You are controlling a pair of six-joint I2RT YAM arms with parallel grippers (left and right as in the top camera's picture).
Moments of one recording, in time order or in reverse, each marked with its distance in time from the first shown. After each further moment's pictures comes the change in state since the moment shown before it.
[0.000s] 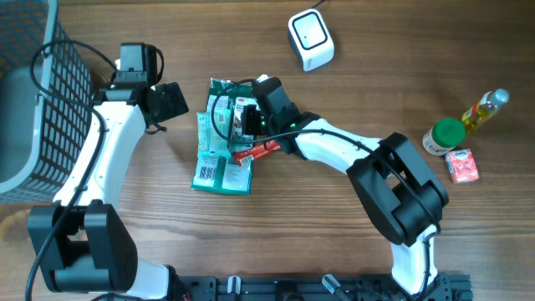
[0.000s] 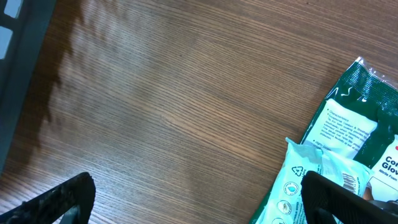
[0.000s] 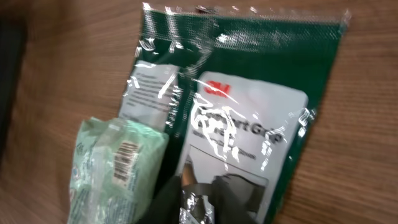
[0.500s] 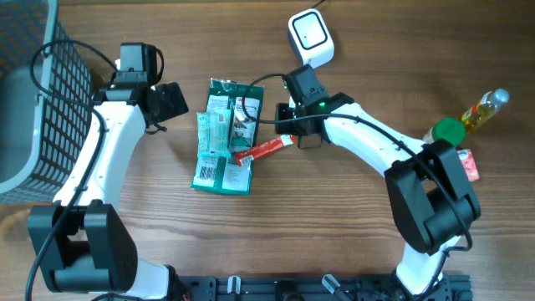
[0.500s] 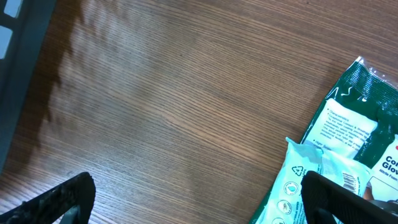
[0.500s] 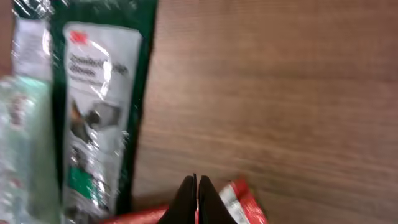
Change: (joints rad) left arm 0.000 0.000 0.000 0.000 0.000 0.000; right arm -0.138 -0.126 0.031 -0.491 -0.016 -0.091
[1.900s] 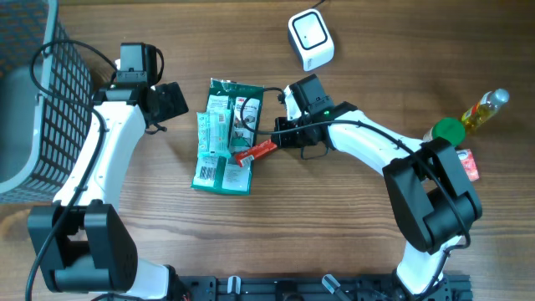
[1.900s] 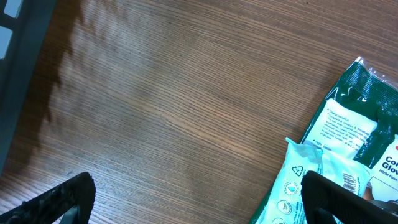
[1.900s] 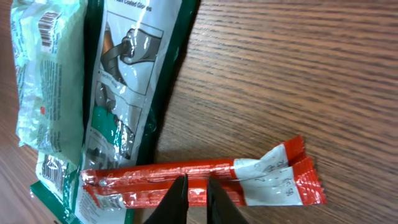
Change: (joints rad) left arm 0.000 0.000 0.000 0.000 0.000 0.000; right arm -0.017 0.000 -0.103 0.102 -0.244 -0.117
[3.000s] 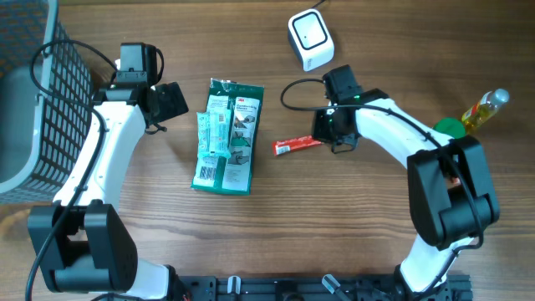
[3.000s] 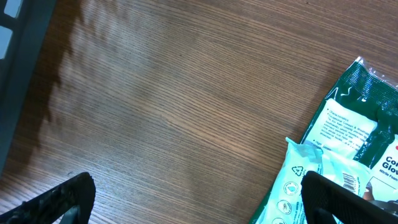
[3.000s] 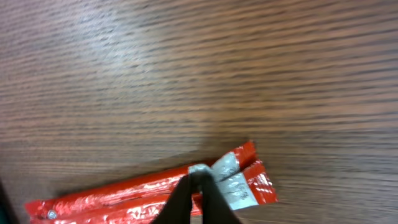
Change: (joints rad) left arm 0.000 0.000 0.000 0.000 0.000 0.000; right arm -0.172 -0.023 0.019 -0.254 0.249 0.091
